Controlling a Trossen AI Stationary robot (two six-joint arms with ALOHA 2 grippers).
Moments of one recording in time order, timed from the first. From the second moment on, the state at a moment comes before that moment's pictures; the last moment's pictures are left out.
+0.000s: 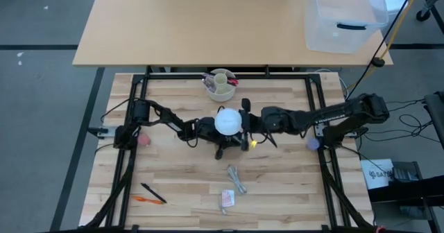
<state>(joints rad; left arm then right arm) 0.08 2.17 0.83 1.00 0.37 0.08 0.06 1.43 0.93 0.35 0.13 -0.13</state>
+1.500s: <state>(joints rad) 0.07 2.12 0.83 0.94 0.22 0.03 0.00 1.24 0.93 0.03 -0.03 0.01</state>
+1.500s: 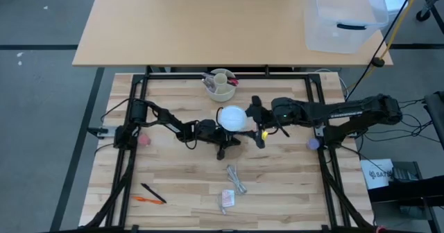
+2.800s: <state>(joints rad) 0.07 2.12 0.83 0.95 0.14 0.00 0.26 1.50 0.84 0.75 0.81 -0.08</state>
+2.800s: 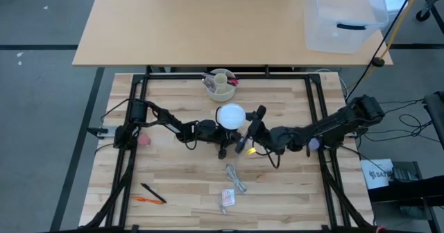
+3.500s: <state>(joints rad) 0.08 2.13 0.83 0.95 0.19 0.01 0.20 1.49 0.84 0.67 0.70 -0.08</state>
